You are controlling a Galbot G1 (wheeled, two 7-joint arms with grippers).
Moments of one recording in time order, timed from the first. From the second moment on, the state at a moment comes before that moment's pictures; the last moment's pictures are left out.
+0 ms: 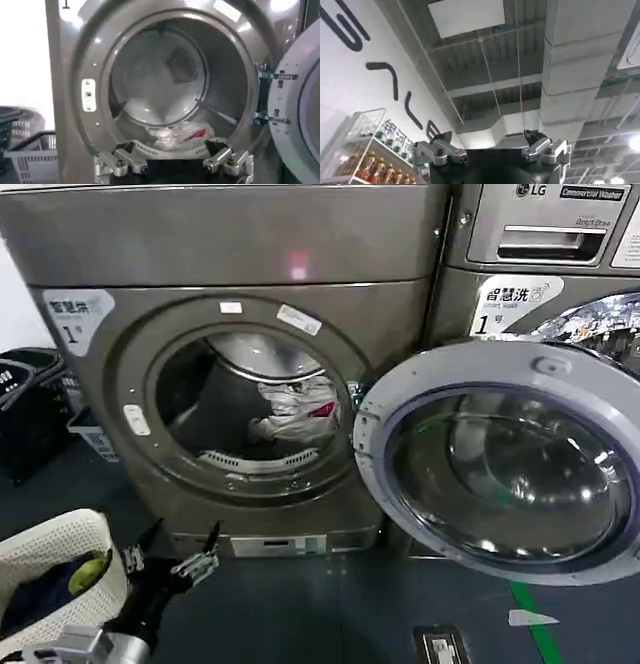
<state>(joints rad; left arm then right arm) 1.64 -1.48 -0.67 -2.47 -0.13 0.42 0.17 -1.81 1.02 2.47 1.88 0.77 0.00 0.13</state>
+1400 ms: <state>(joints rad) 1.63 -1.47 -0.65 -2.45 -0.12 0.40 0.18 -1.81 1.03 2.47 1.89 0.77 -0.01 0.13</state>
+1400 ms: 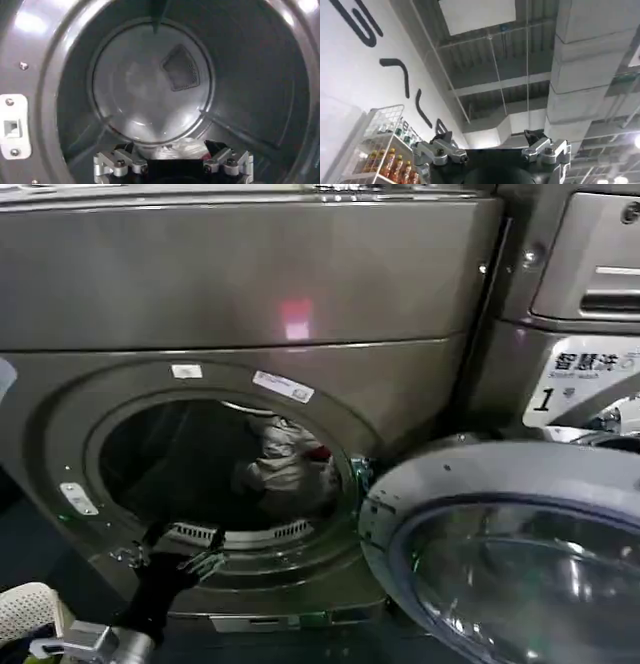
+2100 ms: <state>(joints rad) 1.56 -1.43 -0.64 -2.39 -0.18 0.35 0.16 -1.83 1.04 2.47 1.91 0.78 -0.01 0.13</state>
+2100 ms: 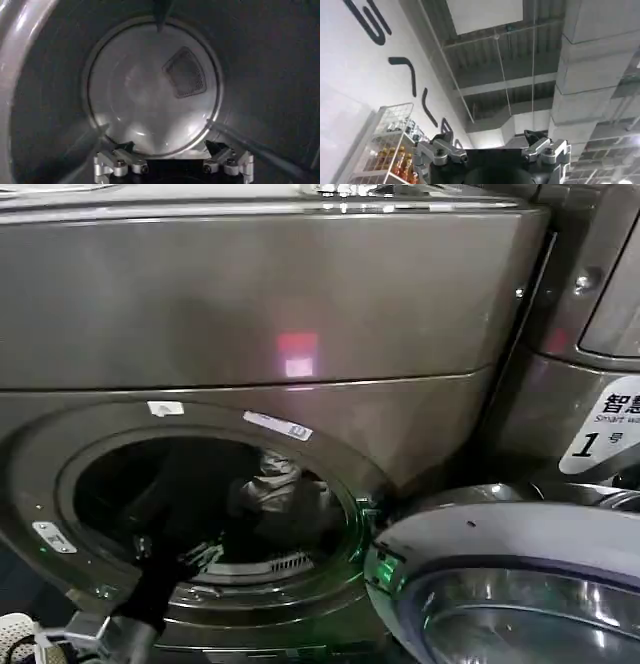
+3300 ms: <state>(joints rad) 0.74 -1.43 -0.34 -1.55 -0.28 0.23 -0.01 -1.93 1.12 2.60 1.98 0.83 -0.01 0.13</state>
